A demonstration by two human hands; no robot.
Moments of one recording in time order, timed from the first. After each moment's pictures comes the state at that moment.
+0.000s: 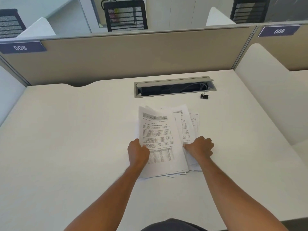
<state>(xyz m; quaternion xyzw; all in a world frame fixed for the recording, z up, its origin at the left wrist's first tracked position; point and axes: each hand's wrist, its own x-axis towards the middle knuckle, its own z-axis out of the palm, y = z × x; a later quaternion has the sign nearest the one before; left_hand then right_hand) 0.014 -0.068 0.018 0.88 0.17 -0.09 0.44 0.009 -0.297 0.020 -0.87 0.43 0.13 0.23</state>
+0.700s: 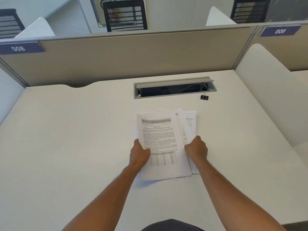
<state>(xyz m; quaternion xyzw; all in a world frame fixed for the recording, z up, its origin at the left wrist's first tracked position) 0.019 -0.069 0.024 0.84 0.14 -0.17 0.49 0.011 -0.289 0.019 -0.87 0.38 0.09 0.30</state>
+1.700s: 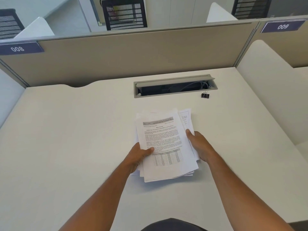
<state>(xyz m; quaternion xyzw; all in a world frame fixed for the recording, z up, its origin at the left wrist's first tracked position) 0.024 -0.049 0.019 0.67 0.09 -0.31 0.67 0.014 -0.316 0.036 -0.73 0.30 0.17 0.60</state>
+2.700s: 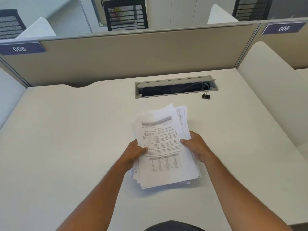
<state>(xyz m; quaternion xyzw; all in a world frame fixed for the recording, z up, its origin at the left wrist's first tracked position) 0.036 -0.036 0.031 0.73 0.13 -0.29 0.61 0.015 -0.302 0.037 -0.74 0.24 0.15 0.61</state>
